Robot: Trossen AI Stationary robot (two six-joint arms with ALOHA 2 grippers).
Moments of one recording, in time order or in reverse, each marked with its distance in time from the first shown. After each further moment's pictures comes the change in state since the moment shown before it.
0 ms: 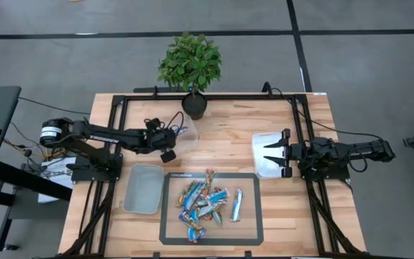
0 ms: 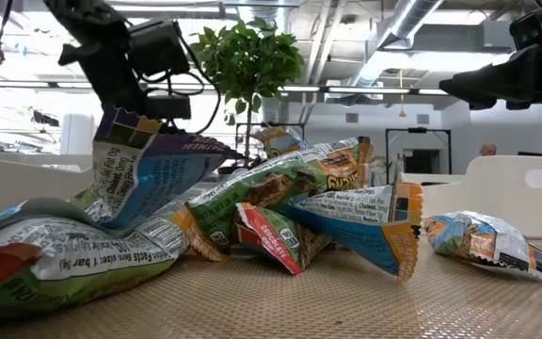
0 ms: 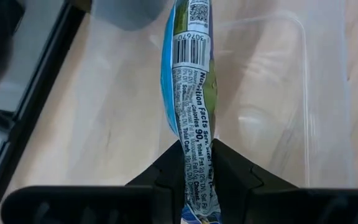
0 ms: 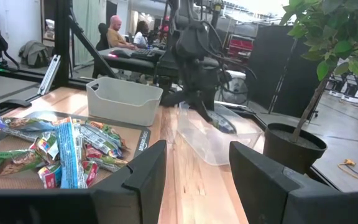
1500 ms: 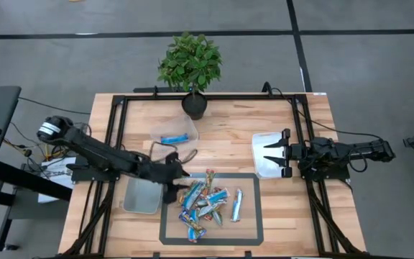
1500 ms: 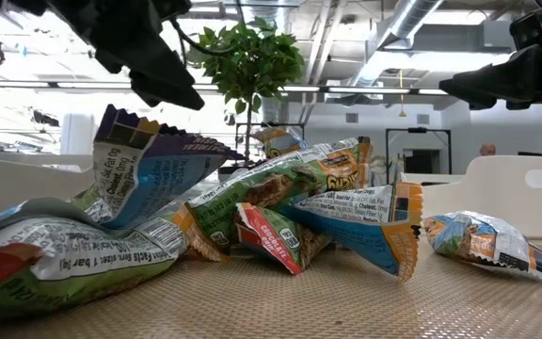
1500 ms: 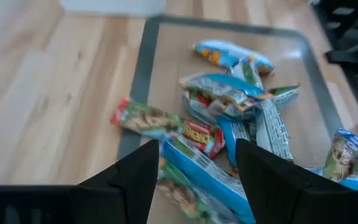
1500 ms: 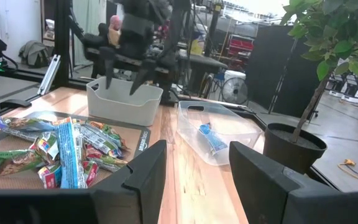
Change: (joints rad) left arm -0.473 0.001 0.112 0.278 0.287 -0.239; right arm 0.000 0.000 0.000 0.000 0.000 0.000
